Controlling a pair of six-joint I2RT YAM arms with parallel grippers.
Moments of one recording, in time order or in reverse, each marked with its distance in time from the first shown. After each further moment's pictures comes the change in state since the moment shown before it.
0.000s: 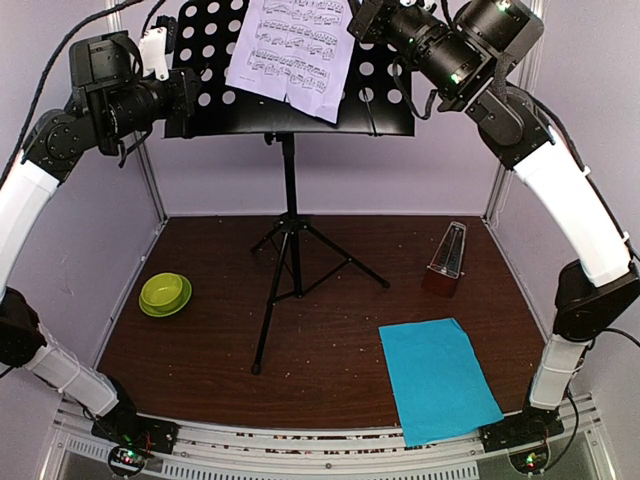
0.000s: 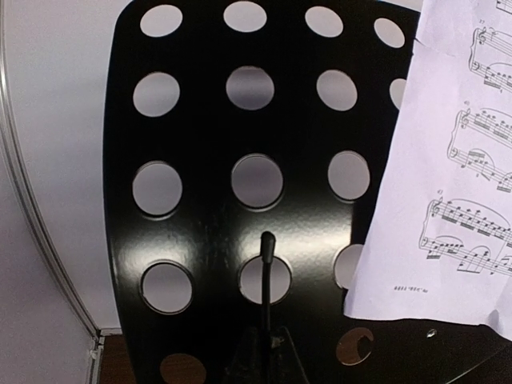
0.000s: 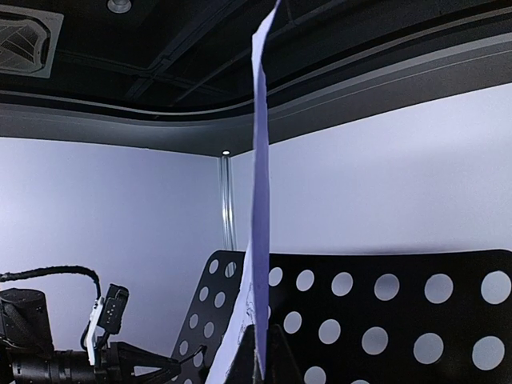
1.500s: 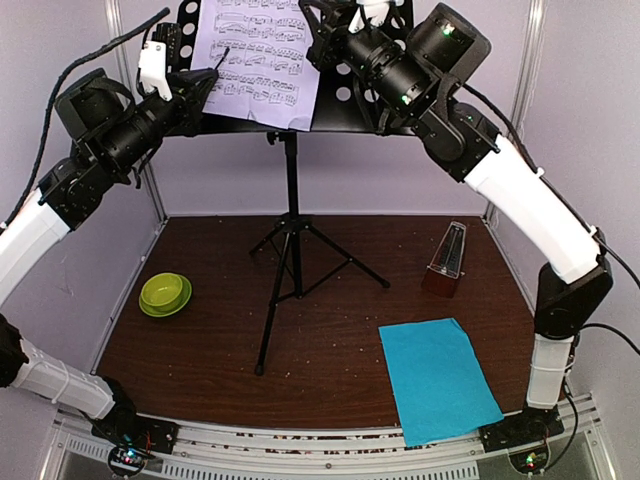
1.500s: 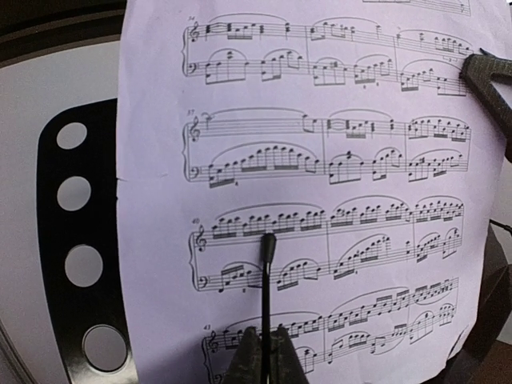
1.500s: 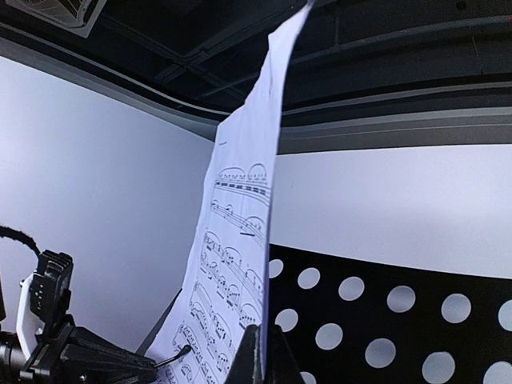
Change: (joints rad) left arm 0.007 -0.172 -0.447 0.608 0.298 0.286; right arm 0.000 0.115 -0.014 0.161 -0.106 -0.211
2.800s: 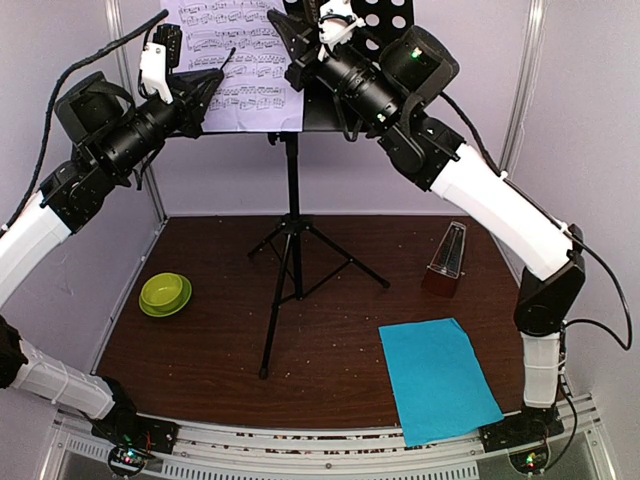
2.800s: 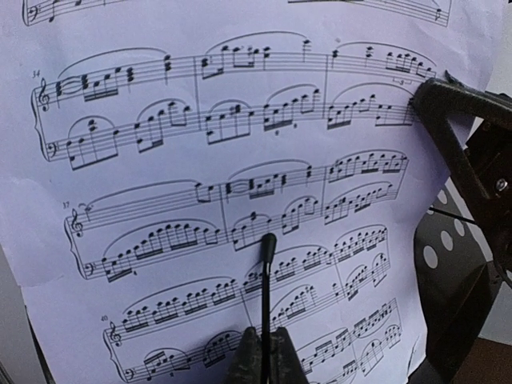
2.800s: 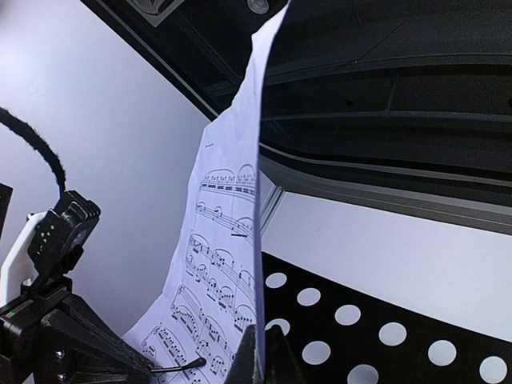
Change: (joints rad) left arm 0.001 -0.008 -0.027 0.037 0.076 0.000; right arm -0.028 0.097 0.002 0.163 -0.225 -0.264
